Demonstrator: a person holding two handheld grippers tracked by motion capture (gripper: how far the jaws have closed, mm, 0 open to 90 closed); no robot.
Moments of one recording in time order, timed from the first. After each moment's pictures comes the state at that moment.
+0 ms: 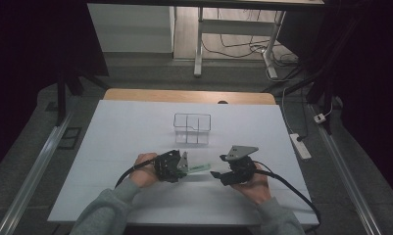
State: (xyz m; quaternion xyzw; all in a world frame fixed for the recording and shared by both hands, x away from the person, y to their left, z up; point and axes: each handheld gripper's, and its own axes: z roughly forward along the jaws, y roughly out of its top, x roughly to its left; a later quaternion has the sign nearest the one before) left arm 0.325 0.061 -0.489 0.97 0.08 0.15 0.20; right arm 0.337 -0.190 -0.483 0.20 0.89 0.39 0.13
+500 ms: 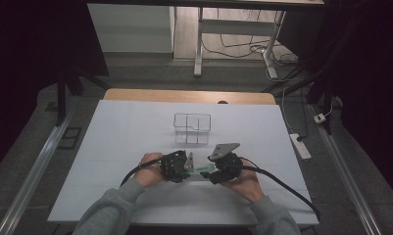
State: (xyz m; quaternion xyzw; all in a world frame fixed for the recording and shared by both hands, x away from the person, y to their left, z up) left arm 0.330 0.045 -0.490 0.97 0.07 0.14 0.18; right arm 0.345 -0.153 -0.483 0.15 0.92 0.35 0.11
